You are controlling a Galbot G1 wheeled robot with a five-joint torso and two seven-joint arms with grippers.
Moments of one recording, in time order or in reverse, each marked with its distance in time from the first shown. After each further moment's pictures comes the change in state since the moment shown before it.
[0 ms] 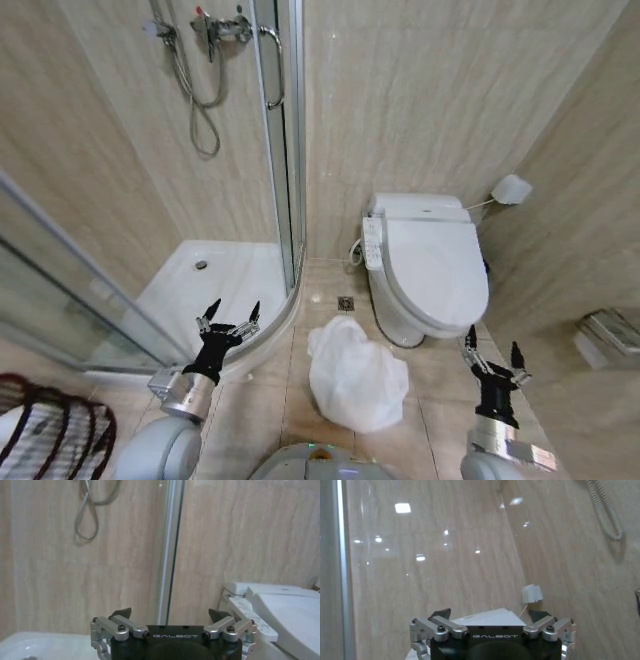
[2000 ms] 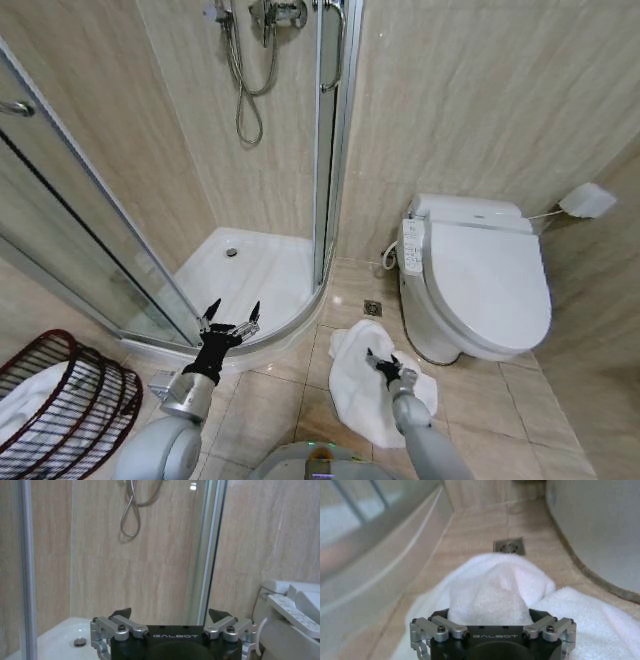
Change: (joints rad) left arm 0.000 0.000 0.000 0.000 0.000 0.000 0.000; right arm 0.709 -0.002 -0.364 -1.036 -0.131 -0.597 -0.028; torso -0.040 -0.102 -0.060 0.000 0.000
